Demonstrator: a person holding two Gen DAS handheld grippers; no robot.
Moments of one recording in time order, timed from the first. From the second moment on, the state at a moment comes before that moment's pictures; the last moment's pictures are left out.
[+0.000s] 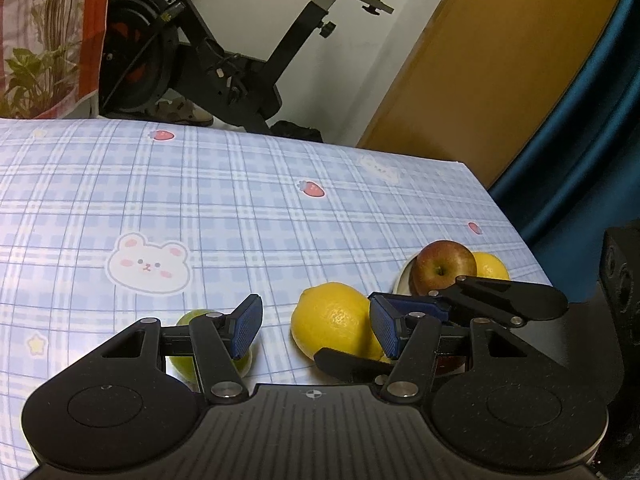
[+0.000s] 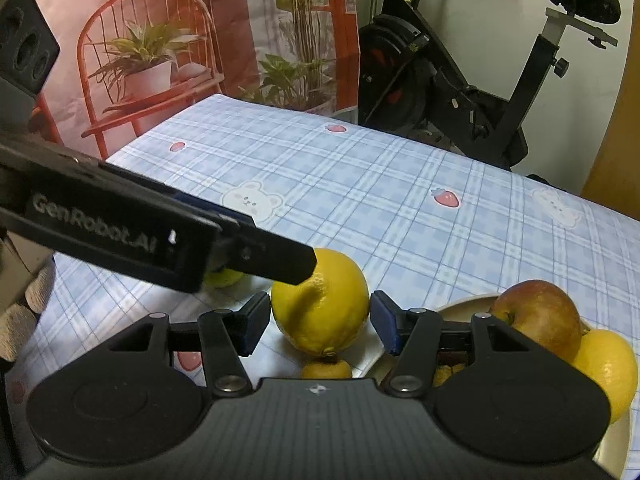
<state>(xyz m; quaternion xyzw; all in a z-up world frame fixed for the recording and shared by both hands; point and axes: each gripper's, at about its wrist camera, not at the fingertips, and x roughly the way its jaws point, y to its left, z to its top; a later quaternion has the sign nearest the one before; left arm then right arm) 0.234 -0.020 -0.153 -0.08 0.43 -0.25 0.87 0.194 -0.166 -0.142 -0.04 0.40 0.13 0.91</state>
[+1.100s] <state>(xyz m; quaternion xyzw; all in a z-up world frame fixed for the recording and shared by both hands) 0.231 -0.017 -0.166 -0.12 0.46 -0.26 0.84 0.197 -0.155 -0.149 -0.03 0.42 0.14 0.90</state>
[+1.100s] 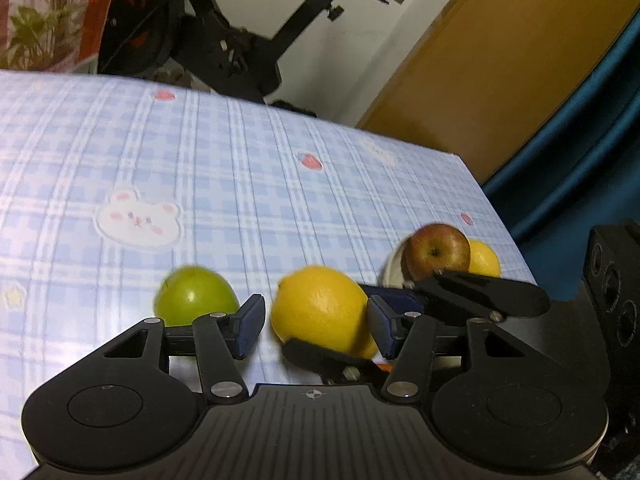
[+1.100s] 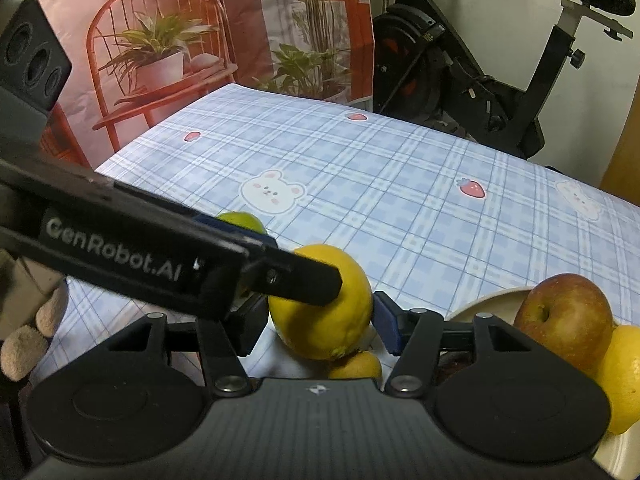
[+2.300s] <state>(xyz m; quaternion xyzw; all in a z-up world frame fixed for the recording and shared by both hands) 0.176 -0.094 -0.111 -0.07 0.40 -0.30 0.86 0.122 -0.200 -0.104 0.04 0.33 0.10 0.94</state>
